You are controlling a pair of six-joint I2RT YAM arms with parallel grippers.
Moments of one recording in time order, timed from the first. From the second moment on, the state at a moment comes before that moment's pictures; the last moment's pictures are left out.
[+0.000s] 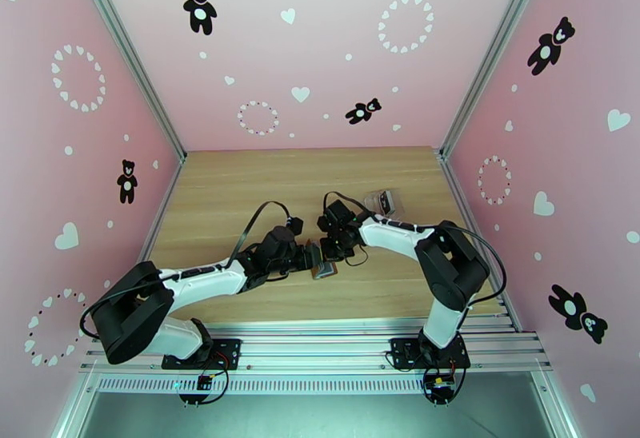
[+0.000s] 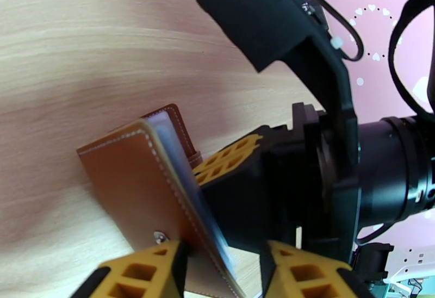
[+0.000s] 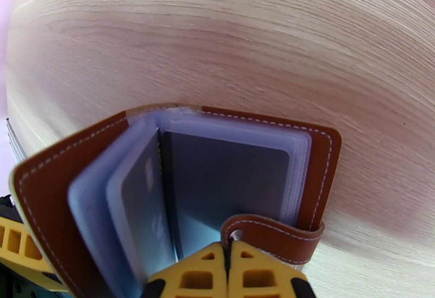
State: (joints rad) left arm -0.82 1.44 0.63 0.17 0.19 -0.93; right arm 0.69 1.79 1.08 -0.55 -0.35 0.45
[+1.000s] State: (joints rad) left arm -0.89 1.68 0.86 0.11 0.19 -0.85; right arm 0.53 1.56 0.93 -0.57 -0.33 0.46
